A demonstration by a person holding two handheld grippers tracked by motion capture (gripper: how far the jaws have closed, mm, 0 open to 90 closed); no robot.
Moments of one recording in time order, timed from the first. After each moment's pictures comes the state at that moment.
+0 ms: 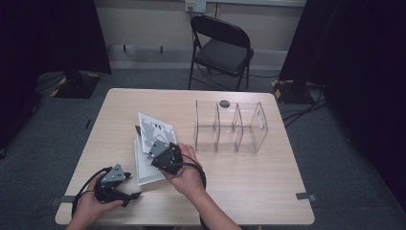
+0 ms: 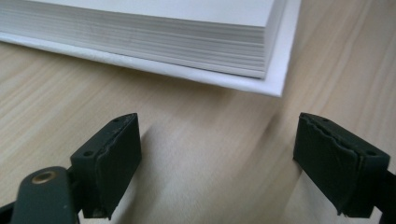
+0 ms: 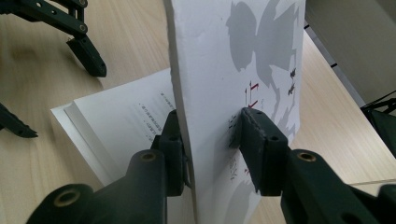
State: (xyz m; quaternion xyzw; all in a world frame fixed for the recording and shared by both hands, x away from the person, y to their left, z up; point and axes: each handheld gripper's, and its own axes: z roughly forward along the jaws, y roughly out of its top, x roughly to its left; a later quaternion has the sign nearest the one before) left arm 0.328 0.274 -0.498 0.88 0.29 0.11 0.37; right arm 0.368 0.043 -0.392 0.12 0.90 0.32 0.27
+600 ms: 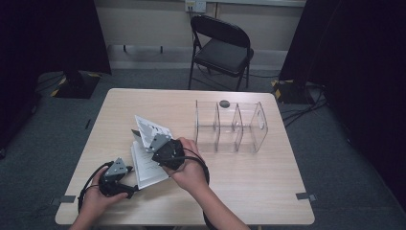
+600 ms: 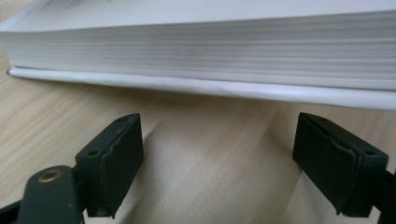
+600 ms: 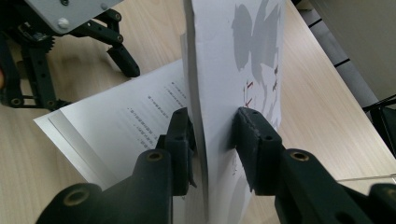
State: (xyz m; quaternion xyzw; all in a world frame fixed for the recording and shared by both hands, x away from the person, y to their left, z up) left arm 0.348 0.271 -0.502 0.86 0.32 0.15 0.38; right arm 0.367 0.039 -0.363 0.12 0.91 0.31 0.24
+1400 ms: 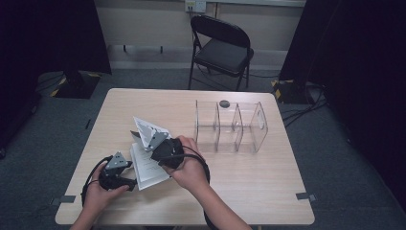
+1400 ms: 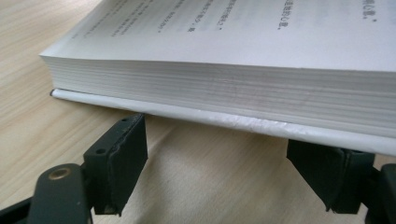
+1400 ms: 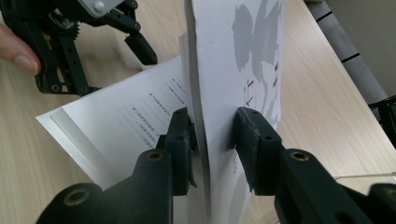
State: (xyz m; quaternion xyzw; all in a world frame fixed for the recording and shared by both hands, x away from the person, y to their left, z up) left arm 0.355 0.272 -0.489 0.84 0.34 0.17 0.38; right arm 0.367 0.040 -0.355 0.12 0.92 0.30 0.23
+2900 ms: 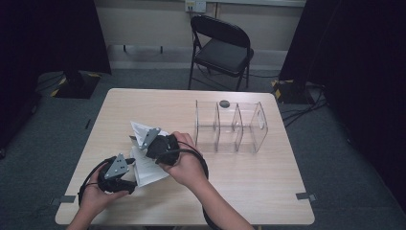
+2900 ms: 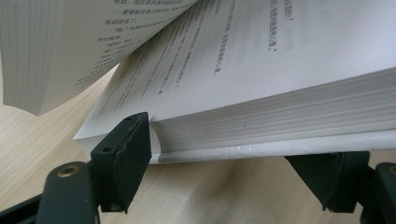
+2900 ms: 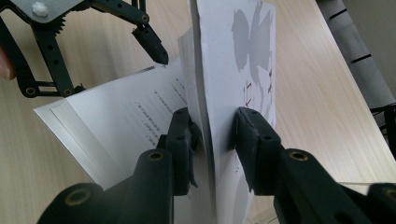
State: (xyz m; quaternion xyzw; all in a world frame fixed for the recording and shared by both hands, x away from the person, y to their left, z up) left arm 0.337 0.257 -0.460 0.86 0.24 0.22 0.39; right arm 0.368 0.049 -0.338 0.09 0.93 0.27 0.21
